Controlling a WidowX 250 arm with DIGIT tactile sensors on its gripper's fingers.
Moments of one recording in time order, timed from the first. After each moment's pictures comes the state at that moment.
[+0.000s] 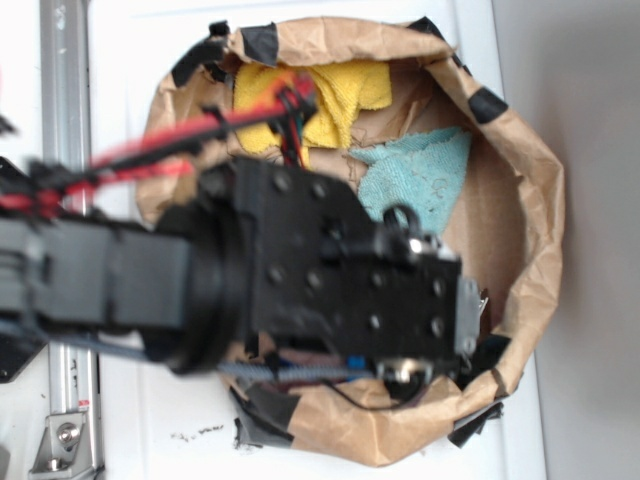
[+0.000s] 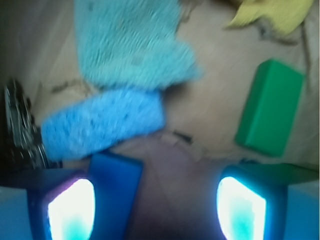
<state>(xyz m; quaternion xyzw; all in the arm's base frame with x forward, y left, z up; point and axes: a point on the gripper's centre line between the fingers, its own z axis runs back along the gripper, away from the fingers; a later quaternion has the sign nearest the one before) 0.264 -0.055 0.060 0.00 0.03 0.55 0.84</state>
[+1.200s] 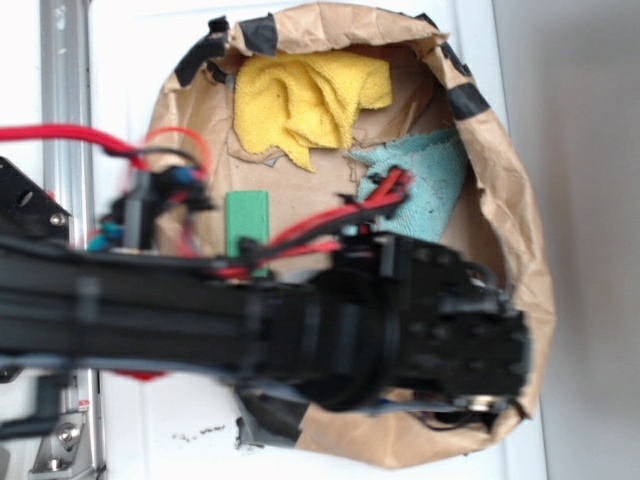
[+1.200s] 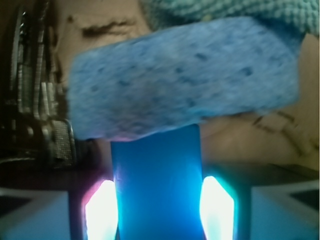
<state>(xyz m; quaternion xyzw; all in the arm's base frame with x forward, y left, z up) 0.272 -0.080 0.022 0.01 0.05 0.51 0.86</state>
